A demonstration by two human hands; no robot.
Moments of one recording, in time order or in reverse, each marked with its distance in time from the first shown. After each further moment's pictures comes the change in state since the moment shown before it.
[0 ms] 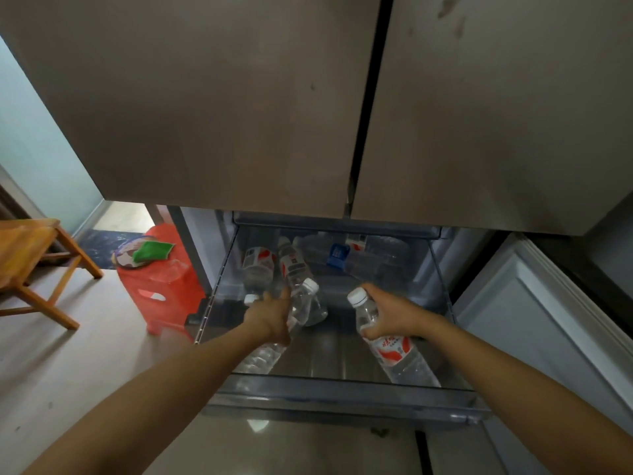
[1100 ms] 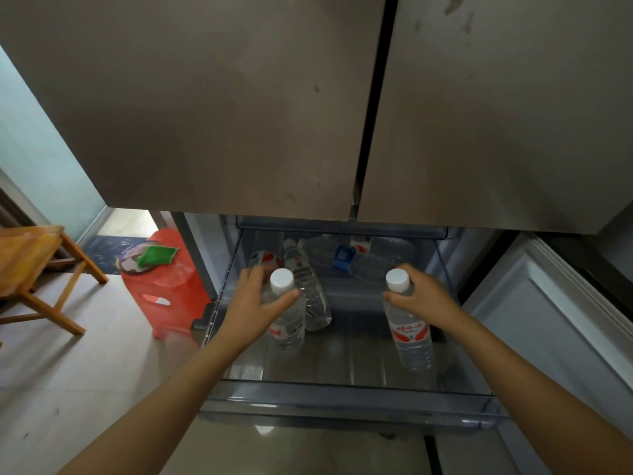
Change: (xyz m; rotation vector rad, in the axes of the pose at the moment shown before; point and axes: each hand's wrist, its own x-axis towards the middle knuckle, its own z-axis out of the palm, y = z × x) left_hand -0.061 -0.007 -0.042 -0.782 0.550 0.147; right_hand -0.016 0.000 -0.021 0.164 0.433 -0.016
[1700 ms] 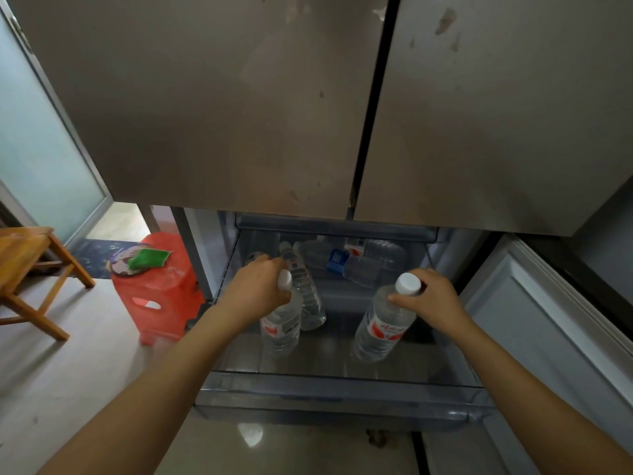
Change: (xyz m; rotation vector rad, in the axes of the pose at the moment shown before) left_hand 0.007 0.050 -0.021 0.605 -0.235 0.076; right_hand -0.024 -0.007 -0.008 0.066 0.233 0.036
